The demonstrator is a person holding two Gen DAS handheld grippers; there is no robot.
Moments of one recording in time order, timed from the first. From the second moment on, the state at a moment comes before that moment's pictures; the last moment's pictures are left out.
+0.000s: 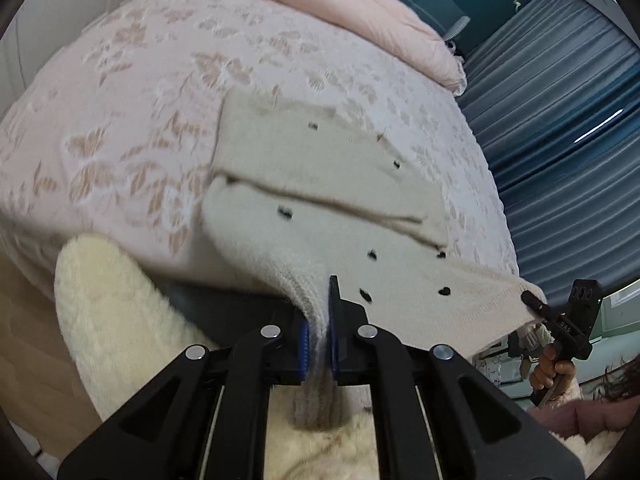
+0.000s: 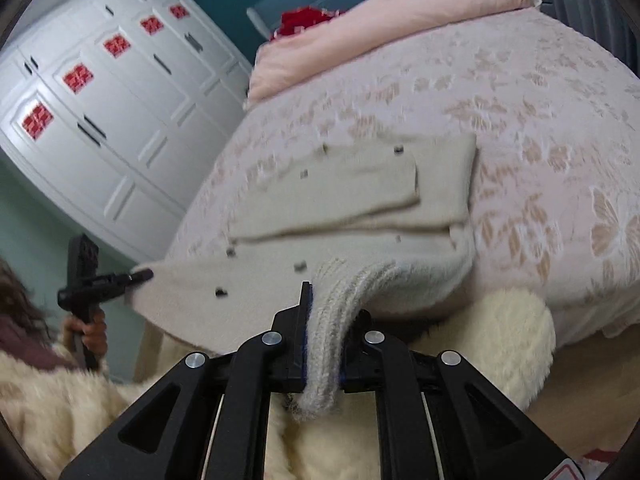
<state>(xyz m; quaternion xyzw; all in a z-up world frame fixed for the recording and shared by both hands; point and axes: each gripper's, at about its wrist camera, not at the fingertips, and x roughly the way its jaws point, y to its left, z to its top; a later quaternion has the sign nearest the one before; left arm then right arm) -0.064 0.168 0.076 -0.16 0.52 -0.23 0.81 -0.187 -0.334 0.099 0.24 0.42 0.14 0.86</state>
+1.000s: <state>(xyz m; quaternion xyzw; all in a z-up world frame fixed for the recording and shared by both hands) 0.172 0.082 -0.078 -0.09 0.56 -0.16 0.81 0.048 -0.357 -0.064 0.19 0.47 -0.07 0.86</state>
